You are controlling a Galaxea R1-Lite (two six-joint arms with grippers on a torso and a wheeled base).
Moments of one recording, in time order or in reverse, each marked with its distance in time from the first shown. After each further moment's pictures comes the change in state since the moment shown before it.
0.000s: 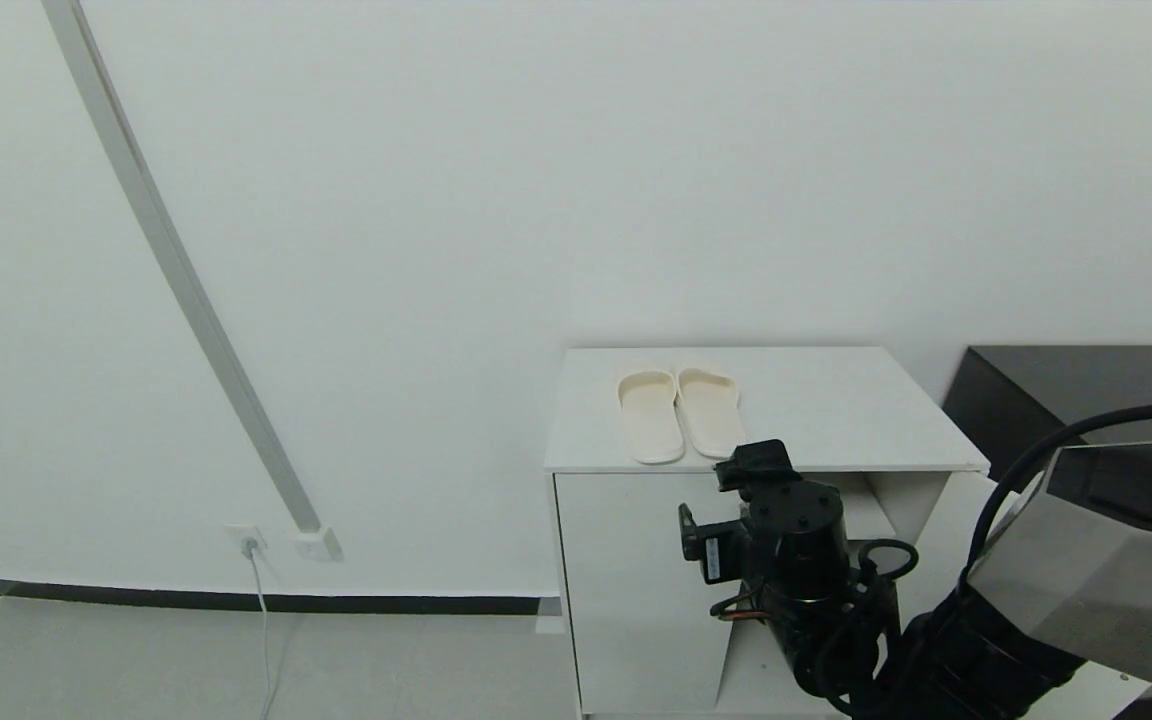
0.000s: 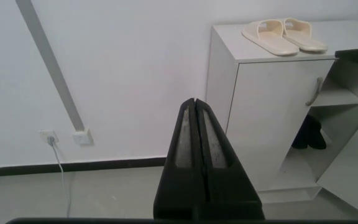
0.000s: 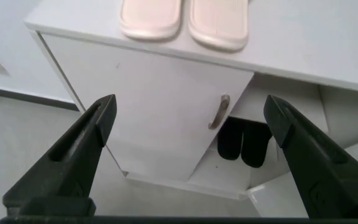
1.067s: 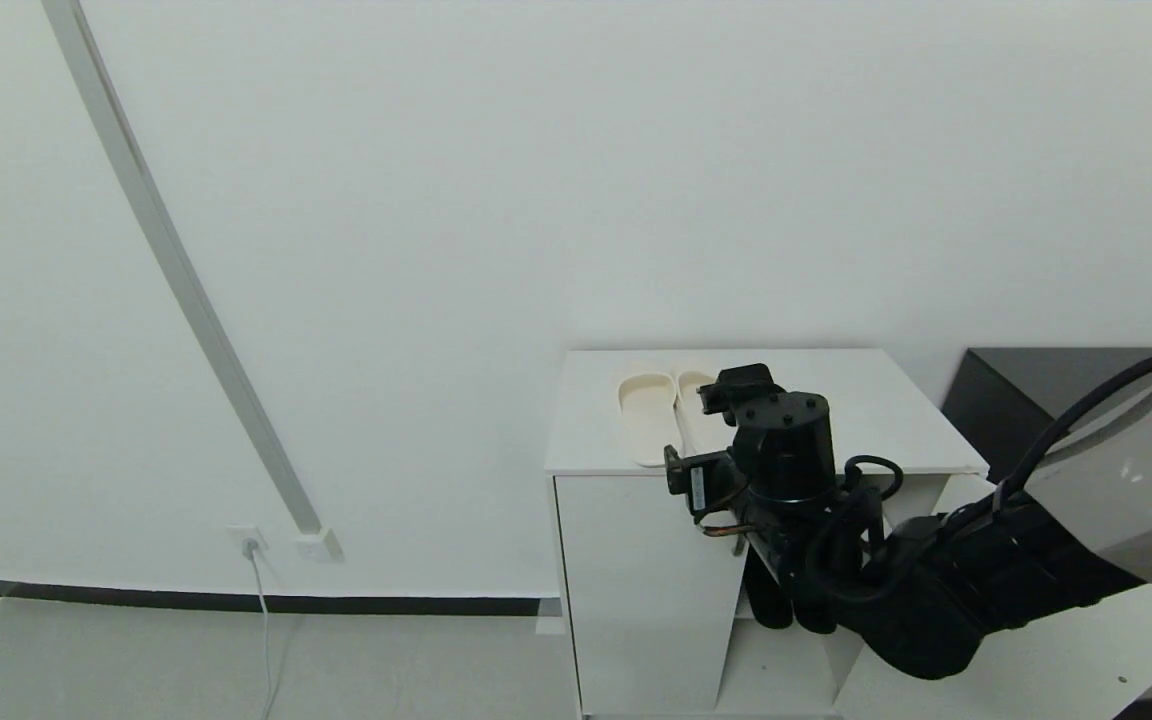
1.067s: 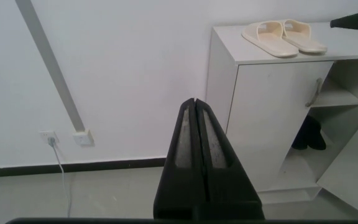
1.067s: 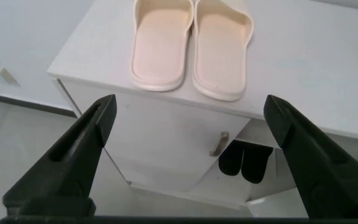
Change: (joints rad) left arm 0.000 0.000 0.000 0.000 0.000 0.001; right arm -0.033 -0.077 -0.257 0.319 0.052 -0.020
